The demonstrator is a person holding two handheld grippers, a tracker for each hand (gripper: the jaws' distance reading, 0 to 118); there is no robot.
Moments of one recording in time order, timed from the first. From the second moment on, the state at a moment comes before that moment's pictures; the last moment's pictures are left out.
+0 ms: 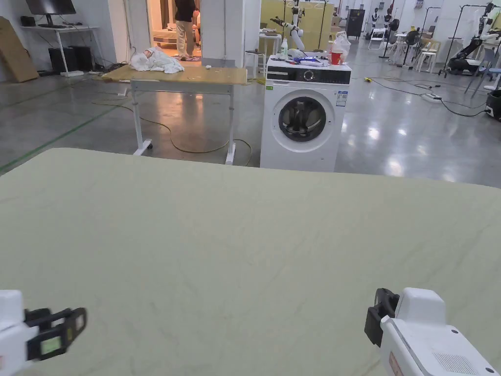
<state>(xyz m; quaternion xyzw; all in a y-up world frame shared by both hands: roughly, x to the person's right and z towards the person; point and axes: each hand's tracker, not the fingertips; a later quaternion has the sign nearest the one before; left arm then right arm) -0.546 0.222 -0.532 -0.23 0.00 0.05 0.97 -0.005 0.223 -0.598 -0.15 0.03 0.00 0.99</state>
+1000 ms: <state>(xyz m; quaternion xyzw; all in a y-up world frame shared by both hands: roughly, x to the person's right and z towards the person) -0.374 0.244 -0.570 -0.06 0.05 -0.04 1.00 -0.022 0.234 -0.593 -0.07 0.00 0.03 1.00</state>
